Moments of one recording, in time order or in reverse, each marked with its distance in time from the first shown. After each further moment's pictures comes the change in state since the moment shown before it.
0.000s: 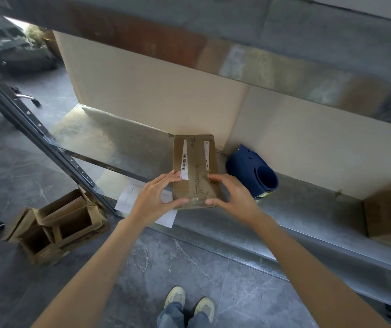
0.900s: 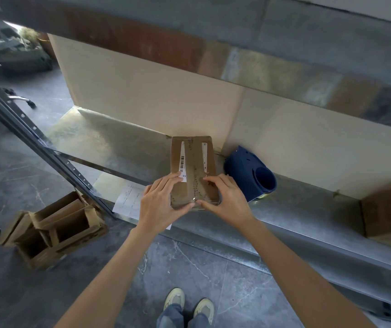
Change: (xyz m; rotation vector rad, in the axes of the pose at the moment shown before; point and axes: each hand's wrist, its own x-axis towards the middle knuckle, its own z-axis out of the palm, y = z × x) left_hand -0.003 0.025 0.020 0.291 0.198 0.048; right_hand 0.003 -0.013 0.016 -0.140 0.168 -0.029
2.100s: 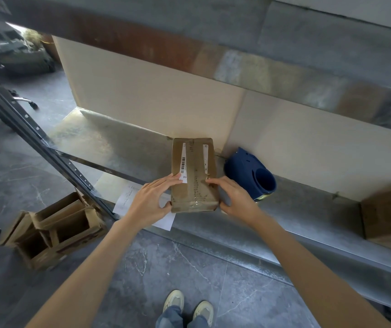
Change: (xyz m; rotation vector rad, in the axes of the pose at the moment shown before) left_hand 0.006 -0.036 -0.016 -0.101 -0.328 -0.004; right_hand 0.000 0.028 -0.013 0.074 -0.195 -0.078
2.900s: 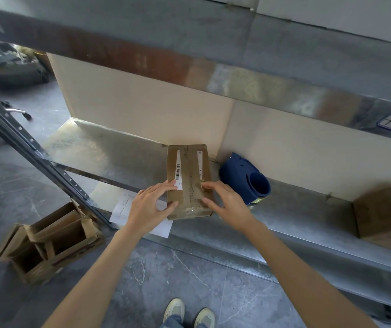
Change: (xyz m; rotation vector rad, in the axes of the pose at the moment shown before) left_hand 0.004 0.005 0.010 -0.059 0.167 -0.052; right_hand 0.002 -0.015 0.004 0.047 0.097 0.084
